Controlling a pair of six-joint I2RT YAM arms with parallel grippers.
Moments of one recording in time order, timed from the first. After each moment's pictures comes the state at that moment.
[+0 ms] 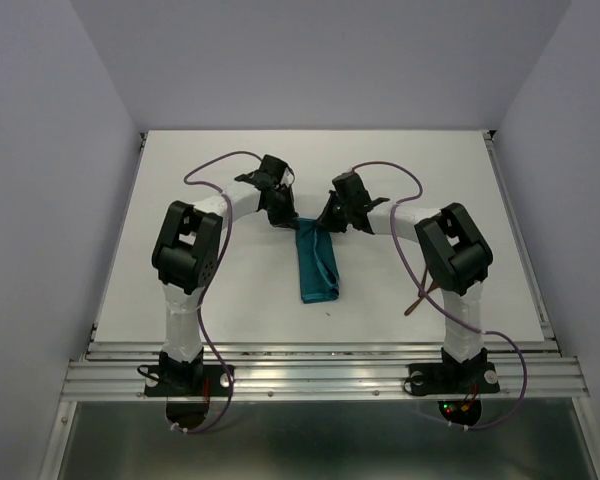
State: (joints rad) left arm -0.44 2.05 1.48 -0.48 0.25 -0.59; right arm 0.54 2.06 1.32 -0.05 -0.07 0.86
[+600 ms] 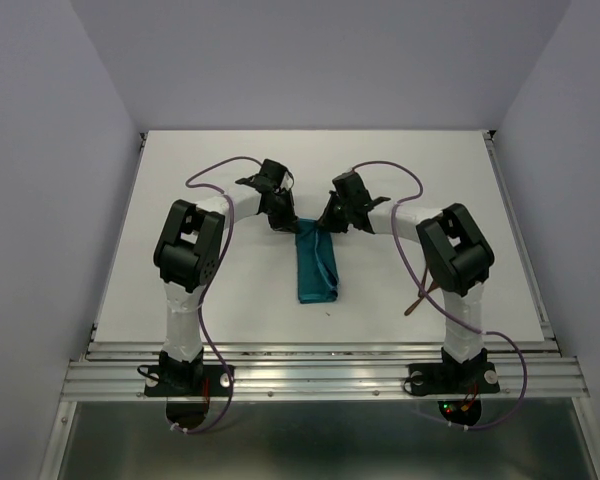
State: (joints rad) left arm -0.44 2.07 1.45 -0.43 0.27 -0.60; right arm 0.54 2.05 1.32 -0.07 -0.07 0.85
